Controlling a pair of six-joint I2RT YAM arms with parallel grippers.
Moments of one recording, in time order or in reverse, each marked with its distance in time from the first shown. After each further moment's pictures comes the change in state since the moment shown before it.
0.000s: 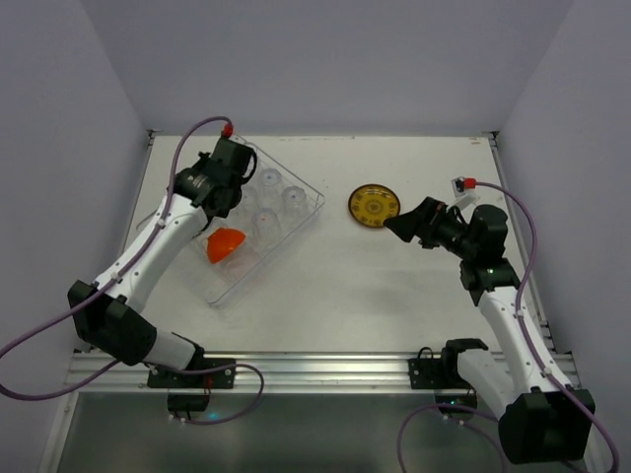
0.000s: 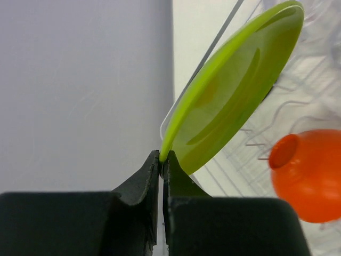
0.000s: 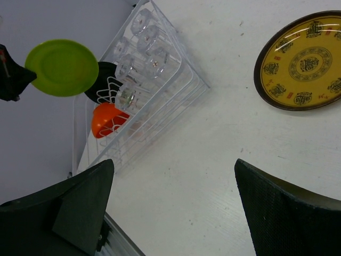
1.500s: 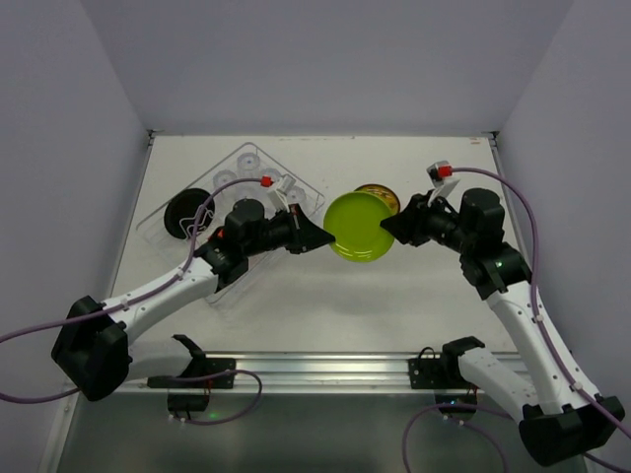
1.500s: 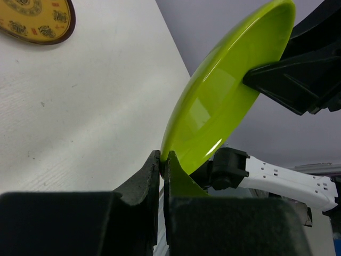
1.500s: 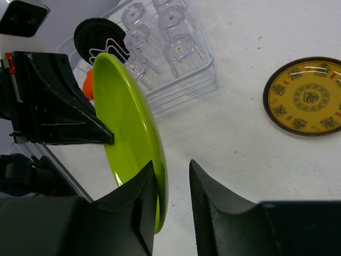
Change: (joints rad) left arm -0.257 -0.212 -0.626 1.110 1.297 -1.079; right arm 0.229 0.004 0.289 -0.342 0.154 -0.322
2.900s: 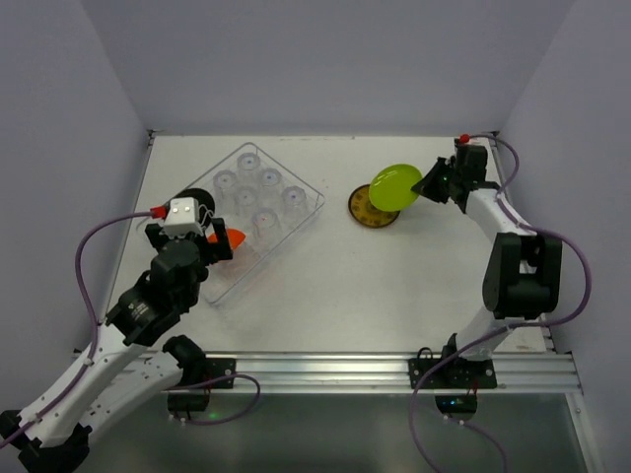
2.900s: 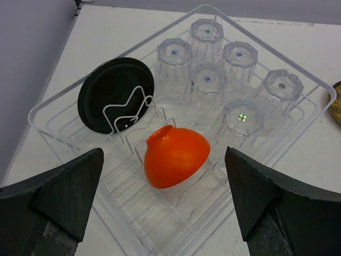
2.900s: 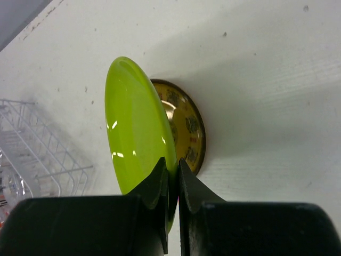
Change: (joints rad) left arm 0.007 -0.626 -0.003 -0.727 -1.130 0.589; right arm -0.331 0.765 0.211 0.185 0.153 0.244
